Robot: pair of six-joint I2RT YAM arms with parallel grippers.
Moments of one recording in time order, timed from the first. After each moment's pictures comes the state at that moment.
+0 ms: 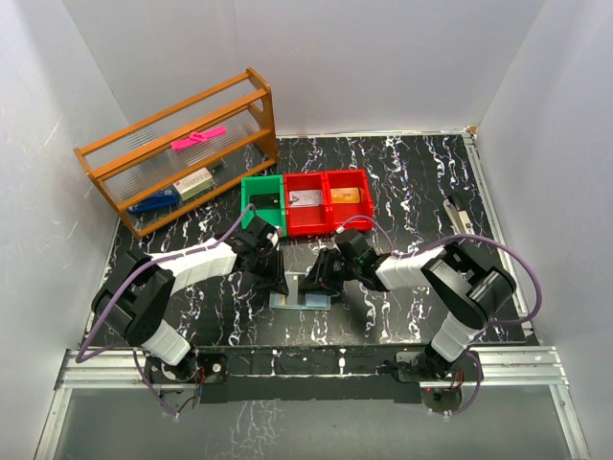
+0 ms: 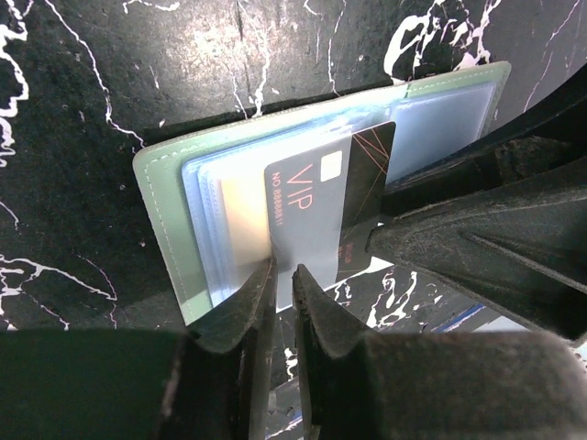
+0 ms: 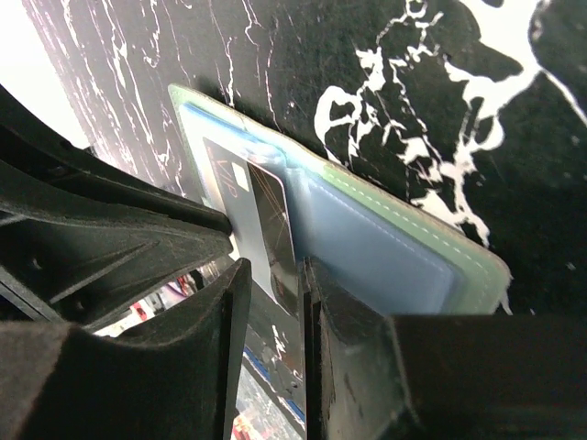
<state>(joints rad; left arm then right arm) -0.65 1.55 0.79 -0.41 0.29 -0.65 0.71 1.65 0.61 0.28 -0.43 1.07</state>
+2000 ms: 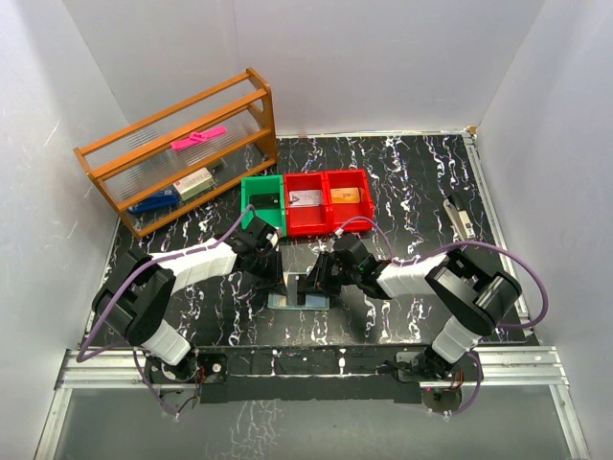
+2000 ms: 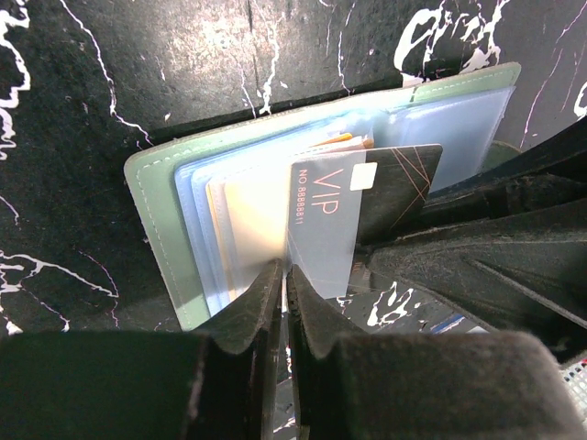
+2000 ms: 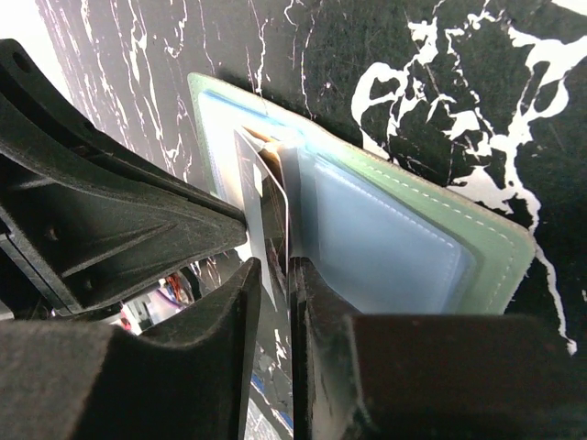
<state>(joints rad) -0.65 1.55 0.79 -0.42 0.30 -0.66 0.76 1.62 0.57 0.36 -0.36 1.09</state>
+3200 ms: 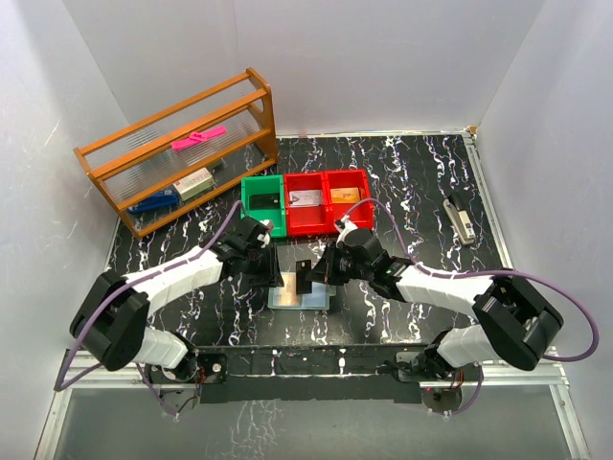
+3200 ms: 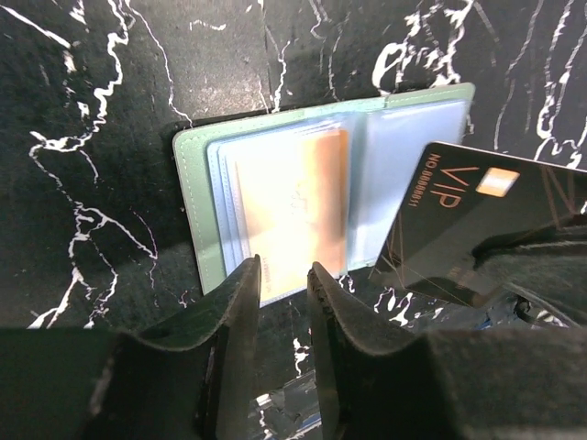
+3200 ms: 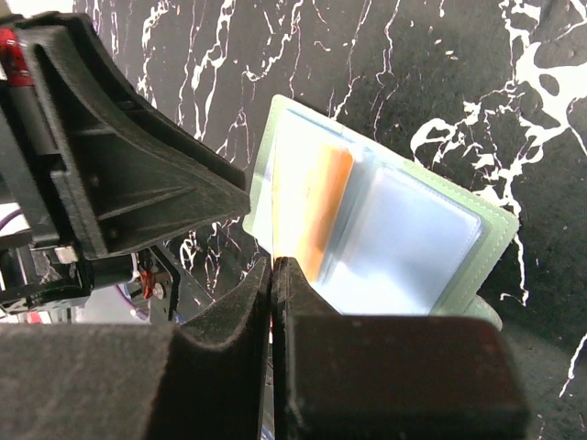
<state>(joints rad) -0.65 1.41 0.75 -0.43 0.20 -0.67 0.77 1.36 0.58 0.20 -0.26 0.86</state>
